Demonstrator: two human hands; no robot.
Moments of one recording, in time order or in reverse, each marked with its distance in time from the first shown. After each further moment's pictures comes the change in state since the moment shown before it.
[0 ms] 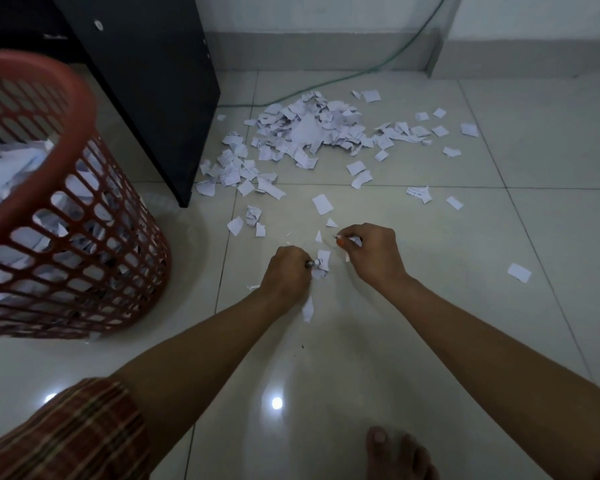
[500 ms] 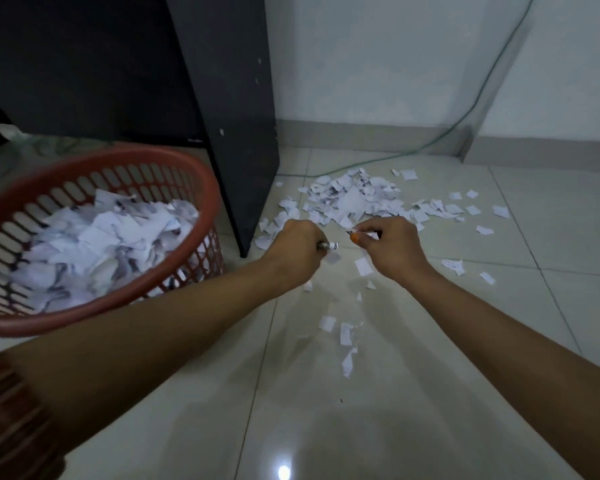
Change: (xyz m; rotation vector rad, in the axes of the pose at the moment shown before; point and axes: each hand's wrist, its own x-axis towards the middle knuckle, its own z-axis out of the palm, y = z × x) left_hand -0.028 0.041 -0.189 0.098 0.208 0.201; right_hand 0.065 -0.135 -0.043 0.105 -0.026 -0.023
